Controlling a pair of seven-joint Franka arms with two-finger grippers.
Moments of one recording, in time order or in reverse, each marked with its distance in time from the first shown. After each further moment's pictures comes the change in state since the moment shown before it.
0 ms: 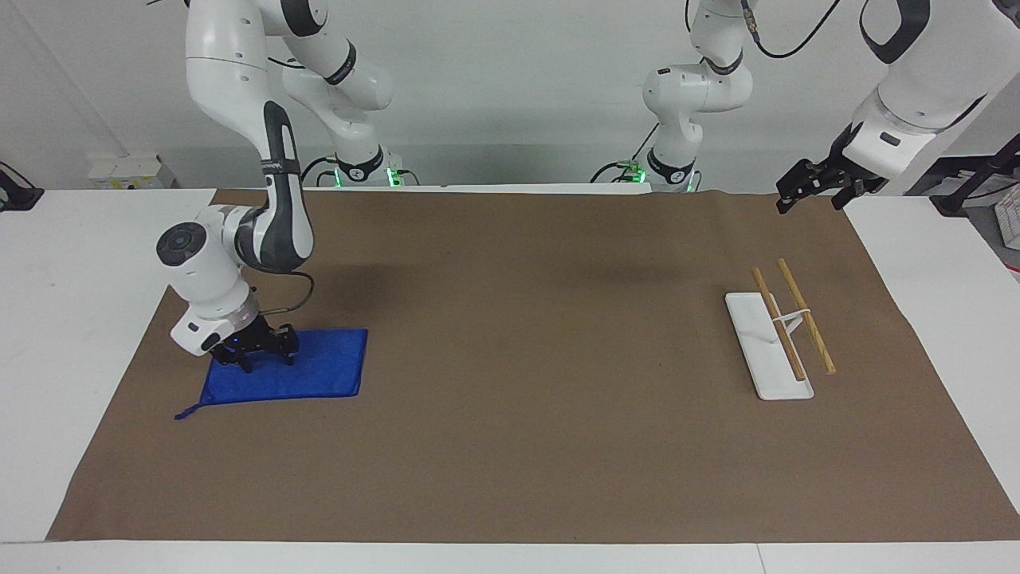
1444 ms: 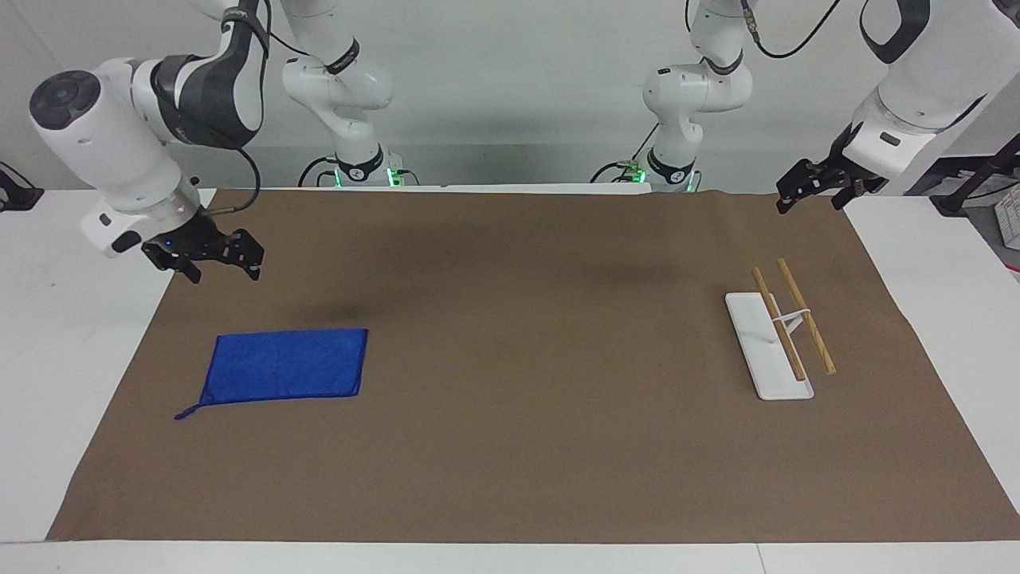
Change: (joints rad) left arm 0.000 0.000 0.000 0.000 0.000 0.000 0.000; right arm 0.022 -0.201 -0.004 0.292 0.000 -0.607 0.141
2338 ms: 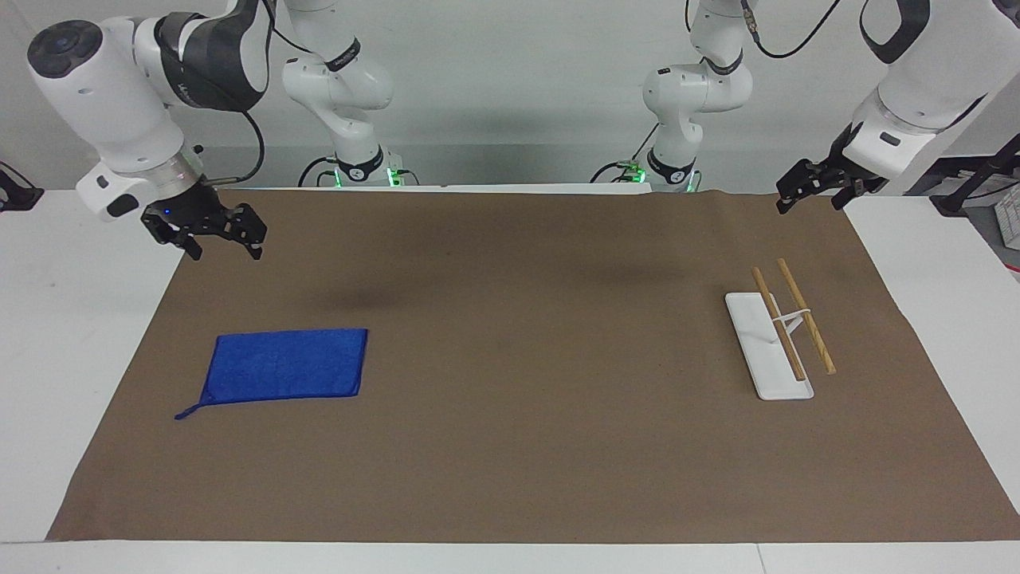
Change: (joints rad) left arm 0.000 0.000 0.000 0.000 0.000 0.000 0.000; right arm 0.005 -0.108 0.024 0.058 0.000 -0.161 0.108
